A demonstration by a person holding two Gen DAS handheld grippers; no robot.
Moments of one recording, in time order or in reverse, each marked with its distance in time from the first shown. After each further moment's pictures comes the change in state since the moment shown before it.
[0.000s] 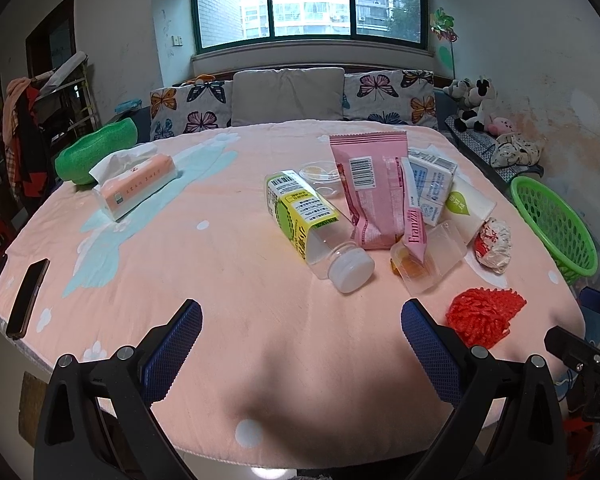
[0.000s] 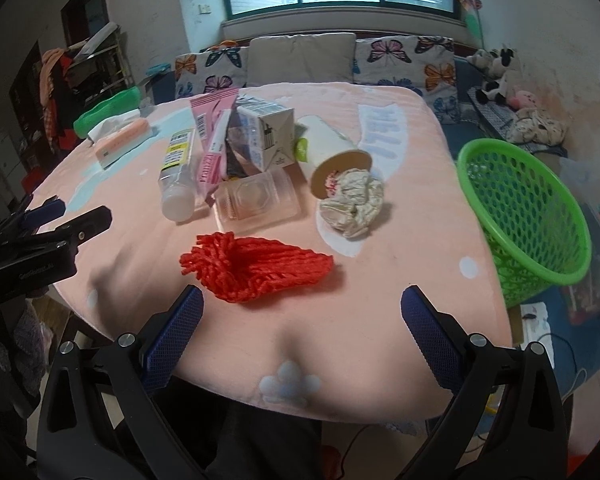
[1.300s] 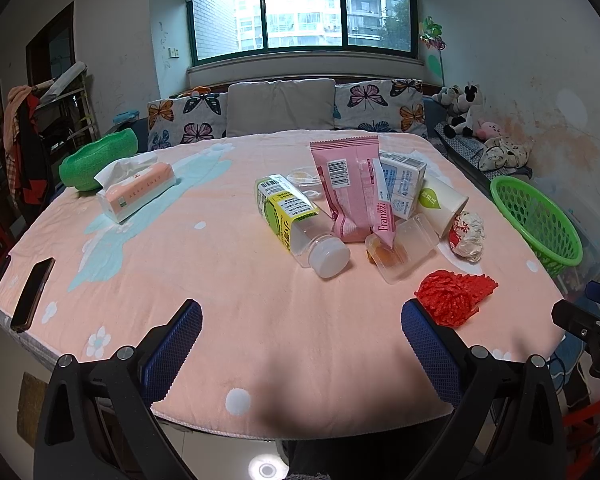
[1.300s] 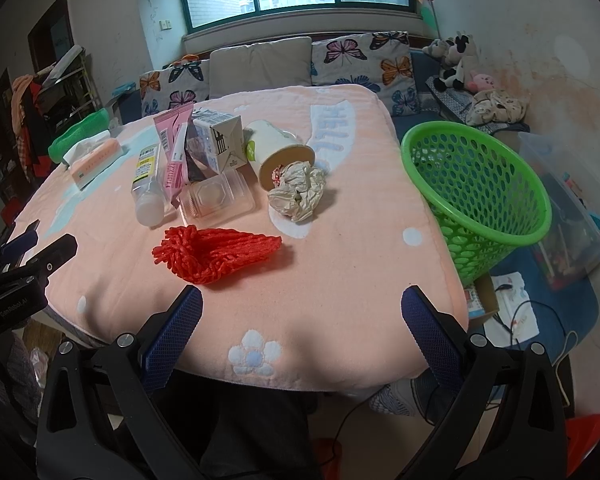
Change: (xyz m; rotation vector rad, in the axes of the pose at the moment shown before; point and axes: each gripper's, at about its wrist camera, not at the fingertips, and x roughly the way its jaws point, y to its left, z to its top) left arm -0.036 -0.014 -0.019 0.011 -0.049 -0.017; right arm -0.035 -0.024 -0.021 0.112 -0.024 -0.103
